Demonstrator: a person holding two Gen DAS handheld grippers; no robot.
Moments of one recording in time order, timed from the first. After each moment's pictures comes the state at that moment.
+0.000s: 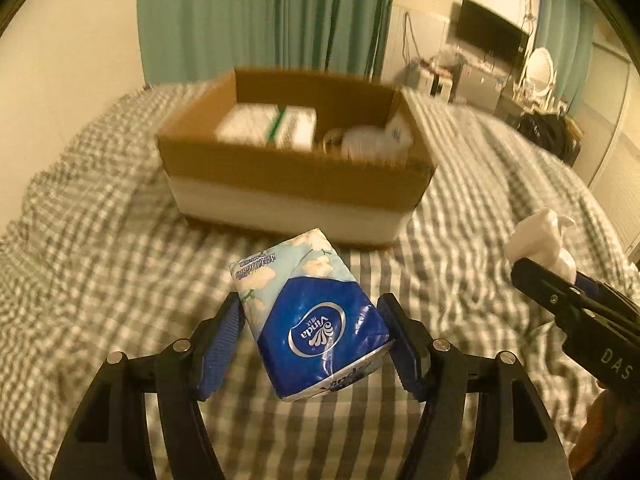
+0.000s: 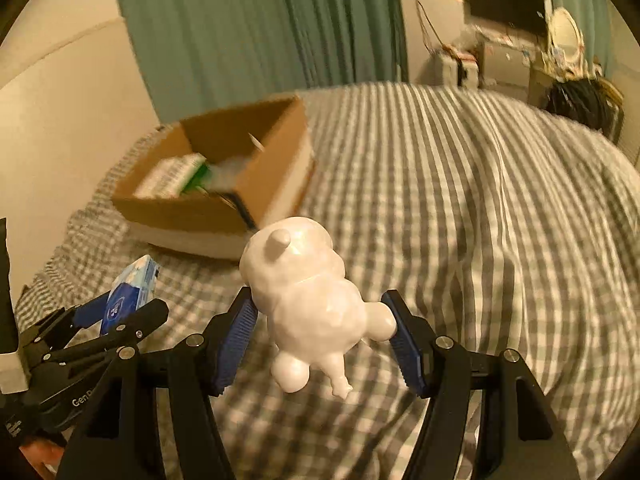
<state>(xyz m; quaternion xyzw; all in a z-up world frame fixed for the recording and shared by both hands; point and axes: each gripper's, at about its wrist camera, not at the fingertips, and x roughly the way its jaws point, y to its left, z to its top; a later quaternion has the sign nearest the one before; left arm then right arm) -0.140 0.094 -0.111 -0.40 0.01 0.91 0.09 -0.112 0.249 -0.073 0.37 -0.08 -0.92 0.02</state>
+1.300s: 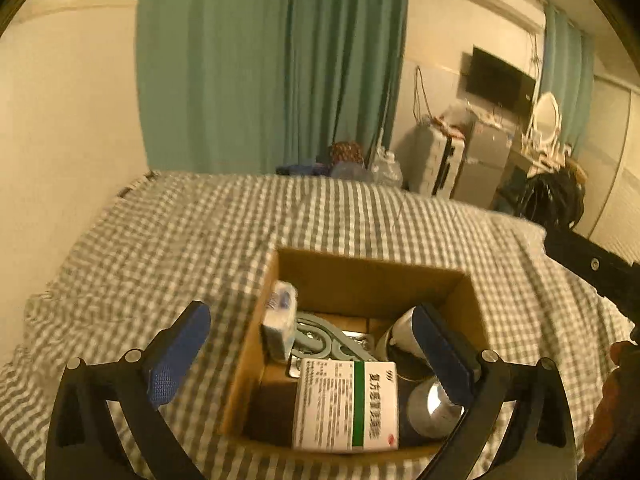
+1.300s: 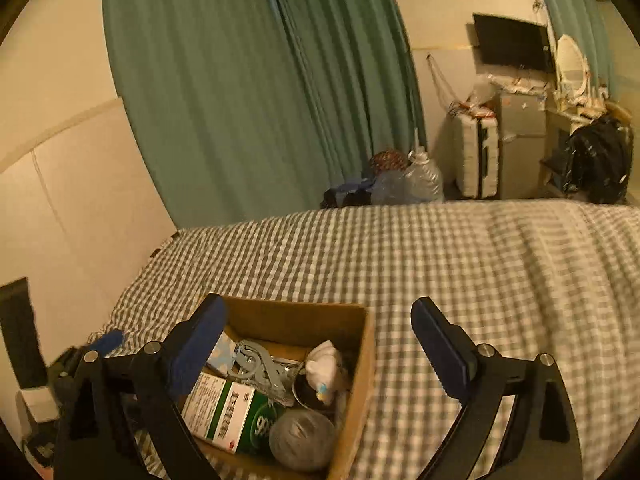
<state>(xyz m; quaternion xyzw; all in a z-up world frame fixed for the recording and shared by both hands) -0.295 0.054 -0.012 -0.31 0.00 0.95 0.08 -0.283 0.224 0.048 0.27 -0.12 -0.96 0.02</state>
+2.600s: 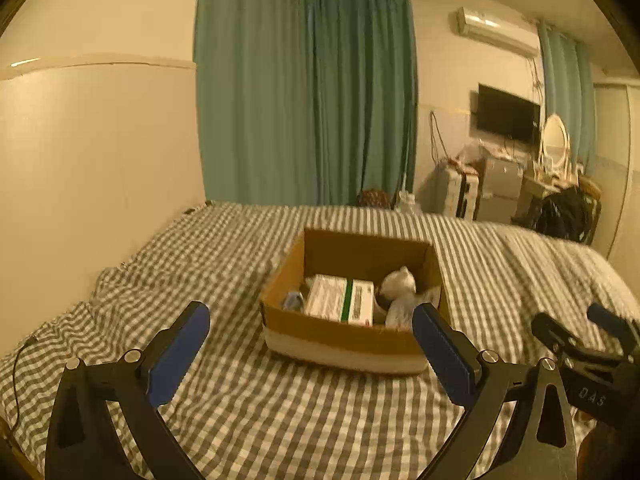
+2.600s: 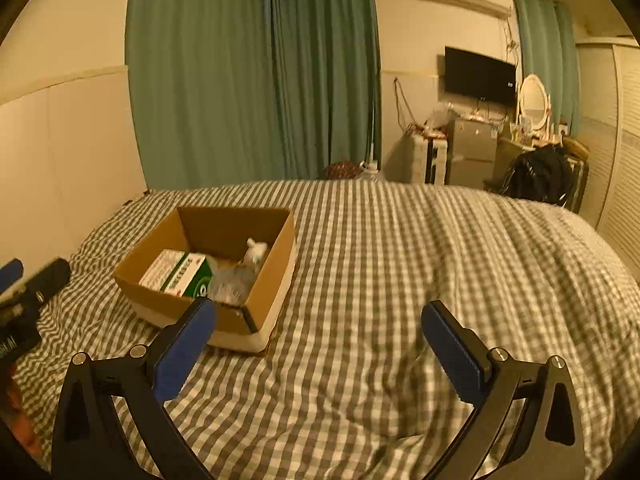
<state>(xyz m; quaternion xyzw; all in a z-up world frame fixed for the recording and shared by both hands) -0.123 0.058 -0.026 -0.22 0.02 0.97 0.02 -0.117 0.218 -0.014 0.26 -0.04 -0.96 -0.05</state>
